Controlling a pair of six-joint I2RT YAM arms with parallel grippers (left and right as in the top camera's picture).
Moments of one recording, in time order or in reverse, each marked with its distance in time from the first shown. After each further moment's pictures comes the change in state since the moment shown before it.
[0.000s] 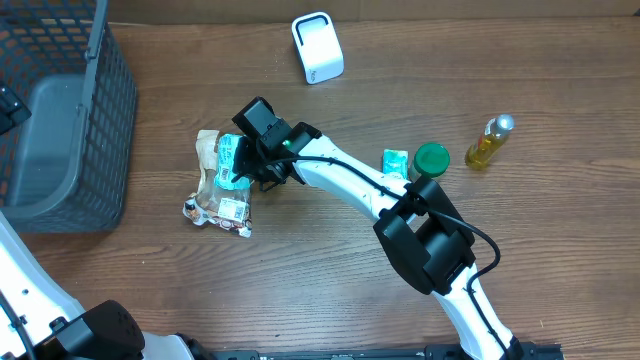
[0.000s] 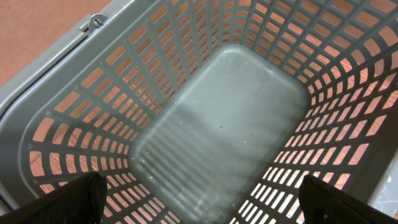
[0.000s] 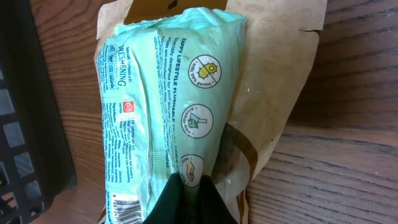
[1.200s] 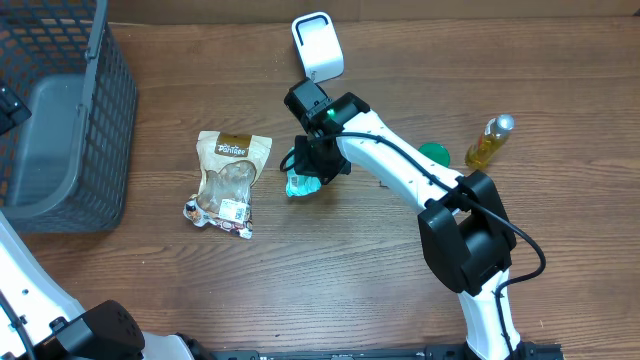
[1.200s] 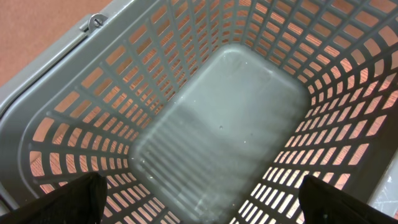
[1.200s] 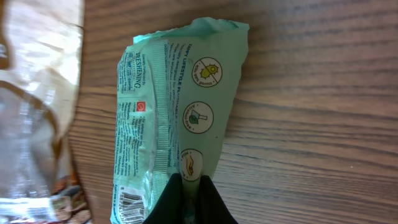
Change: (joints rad) left arm 0.000 0.000 0.000 0.000 0.000 0.000; right arm -0.149 -0.138 -0.063 -0.433 0.108 -0.332
